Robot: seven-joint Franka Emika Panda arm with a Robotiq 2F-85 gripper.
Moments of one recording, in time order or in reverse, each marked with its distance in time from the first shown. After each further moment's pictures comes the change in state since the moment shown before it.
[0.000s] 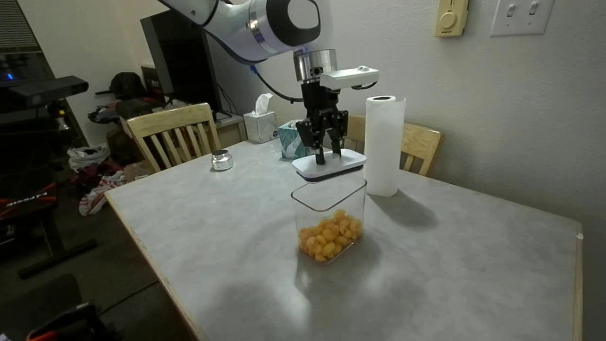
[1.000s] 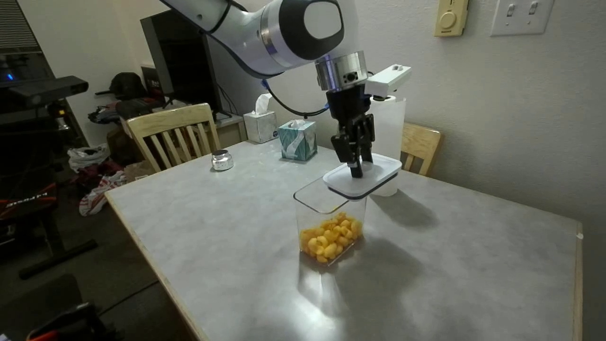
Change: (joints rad) arm -0.084 -0.051 -0.058 -0.130 -0.009 0.239 -0.321
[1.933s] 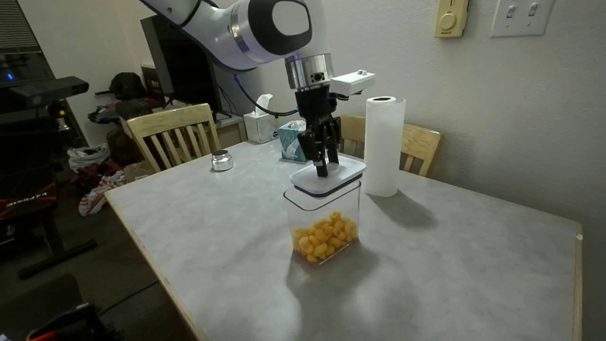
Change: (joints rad) arm 0.071 -0.091 0.012 -0.117 0.006 -0.076 -0.001
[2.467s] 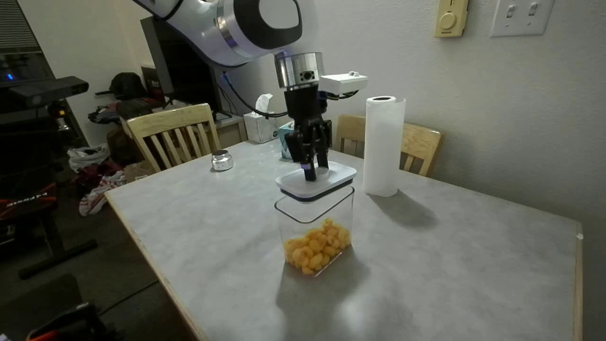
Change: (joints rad) arm 0.003 -0.061 -0.003 -0.073 -0.005 -0.045 -0.004
